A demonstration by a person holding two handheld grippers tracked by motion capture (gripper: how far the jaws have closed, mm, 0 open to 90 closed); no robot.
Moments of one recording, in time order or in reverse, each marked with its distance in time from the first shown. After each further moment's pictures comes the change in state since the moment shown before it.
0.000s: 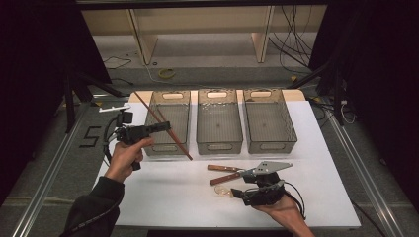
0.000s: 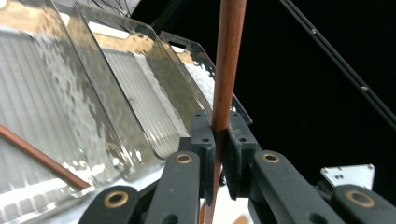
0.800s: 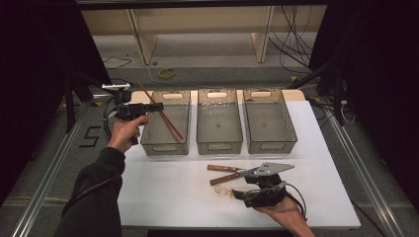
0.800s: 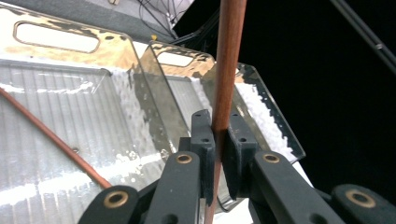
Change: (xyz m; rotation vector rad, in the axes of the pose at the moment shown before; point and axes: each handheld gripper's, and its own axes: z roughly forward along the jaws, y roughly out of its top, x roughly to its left) left arm 0.039 0.053 0.019 0.009 0.186 -0.038; right arm 0.000 -0.004 -0.003 -0.002 -0.003 -0.006
